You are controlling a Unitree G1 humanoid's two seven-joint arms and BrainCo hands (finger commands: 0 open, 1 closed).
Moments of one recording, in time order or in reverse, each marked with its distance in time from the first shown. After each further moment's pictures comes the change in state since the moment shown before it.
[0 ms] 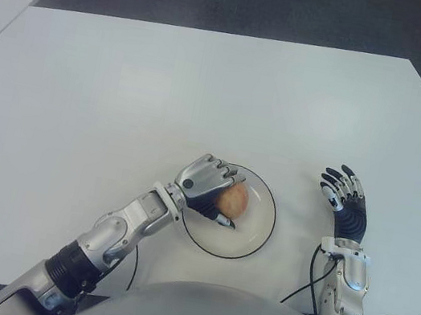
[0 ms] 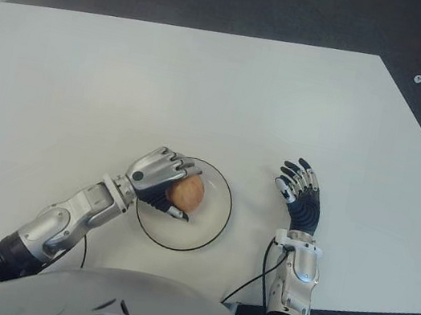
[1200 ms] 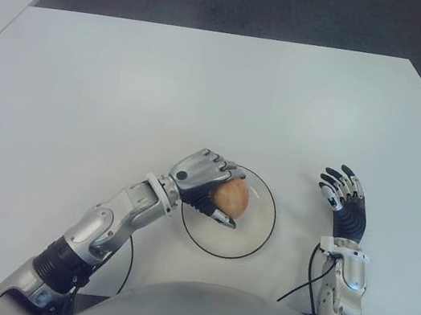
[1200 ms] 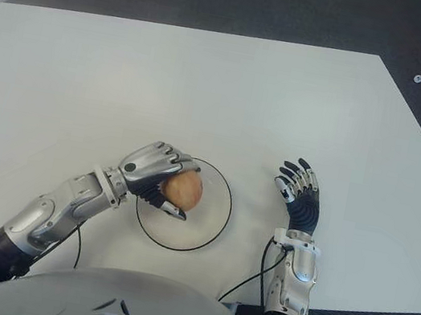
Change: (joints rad) left arm 0.003 0.029 0.096 -0.079 -0.175 -0.082 -0.136; right arm 0.000 0.020 -0.001 -0.022 0.016 0.022 -0.006
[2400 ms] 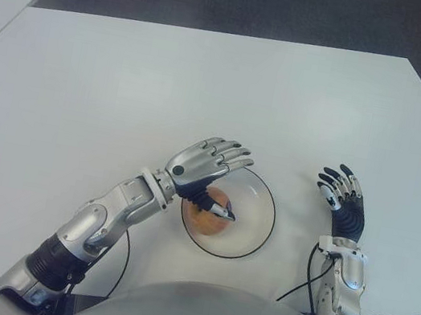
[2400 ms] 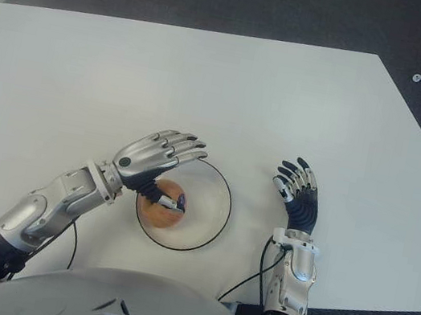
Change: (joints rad) left arm -0.002 0.016 0.042 -0.057 0.041 -0.016 -0.012; right arm -0.003 0.001 0.009 0.010 -0.006 -0.012 0.007
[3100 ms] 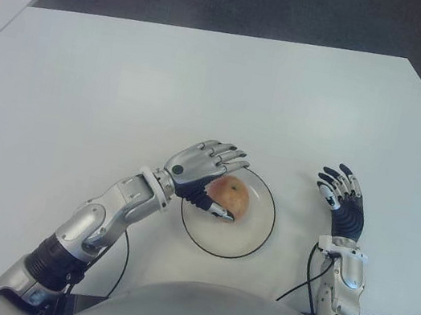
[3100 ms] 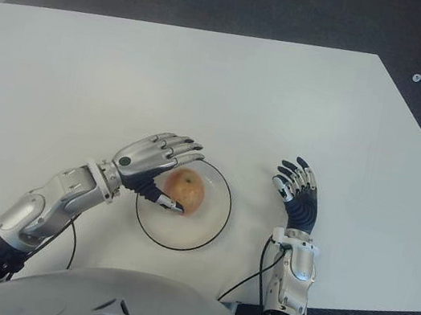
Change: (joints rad) left arm 0.000 0.001 0.009 -0.006 -0.021 0.020 -0.085; right arm -0.001 0.000 0.002 0.004 -0.019 -0.008 -0.010
